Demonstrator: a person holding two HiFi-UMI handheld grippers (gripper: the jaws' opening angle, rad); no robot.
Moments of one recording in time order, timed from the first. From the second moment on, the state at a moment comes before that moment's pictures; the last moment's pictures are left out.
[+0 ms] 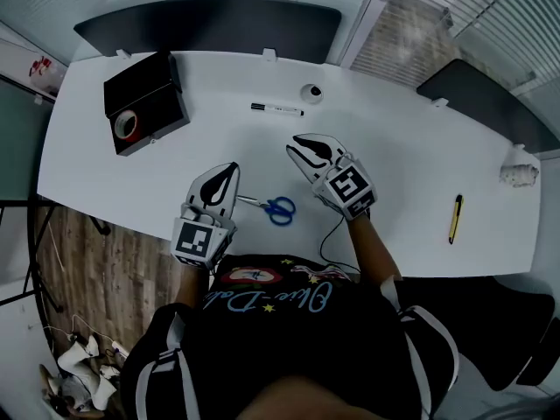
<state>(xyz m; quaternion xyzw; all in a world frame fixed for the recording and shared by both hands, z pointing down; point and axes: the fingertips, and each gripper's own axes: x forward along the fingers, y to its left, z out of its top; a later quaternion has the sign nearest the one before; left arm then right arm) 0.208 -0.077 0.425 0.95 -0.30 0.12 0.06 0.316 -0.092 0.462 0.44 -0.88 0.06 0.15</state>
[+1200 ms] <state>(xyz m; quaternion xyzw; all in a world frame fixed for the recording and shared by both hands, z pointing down) 0.200 -0.106 0.451 0.93 -0.32 0.15 0.08 0.329 -0.202 0.576 0.32 -0.87 0.02 0.37</state>
